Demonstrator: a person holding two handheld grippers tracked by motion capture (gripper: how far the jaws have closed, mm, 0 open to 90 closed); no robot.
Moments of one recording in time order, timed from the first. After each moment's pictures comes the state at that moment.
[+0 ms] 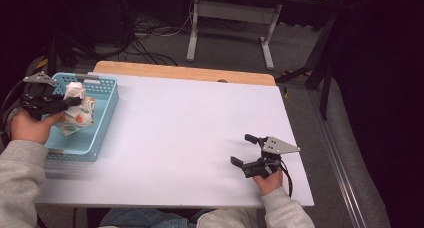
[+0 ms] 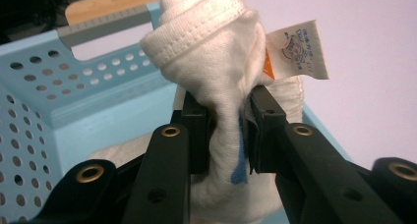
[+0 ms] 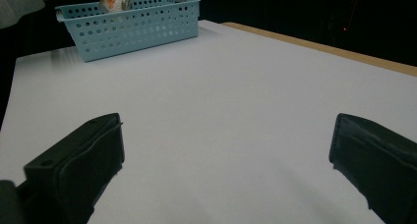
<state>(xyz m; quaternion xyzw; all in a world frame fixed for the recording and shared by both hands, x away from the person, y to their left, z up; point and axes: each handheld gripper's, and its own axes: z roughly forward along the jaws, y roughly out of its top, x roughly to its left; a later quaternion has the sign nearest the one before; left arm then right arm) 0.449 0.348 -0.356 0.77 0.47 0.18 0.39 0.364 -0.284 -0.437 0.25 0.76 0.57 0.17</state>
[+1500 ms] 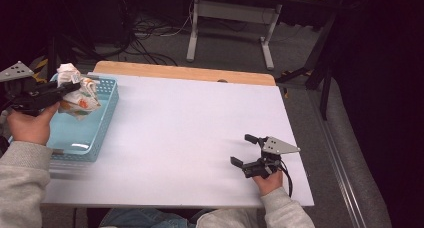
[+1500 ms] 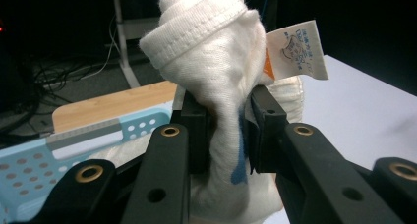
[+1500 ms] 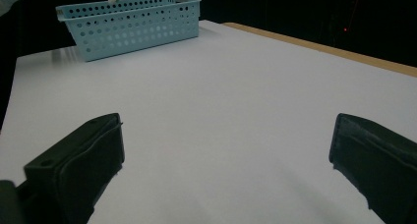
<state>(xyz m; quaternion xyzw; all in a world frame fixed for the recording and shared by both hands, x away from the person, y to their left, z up) 0.415 0.334 -0.314 0.70 0.40 0.23 0.54 0.363 -0.284 -0.436 0.25 0.76 0.57 0.17</state>
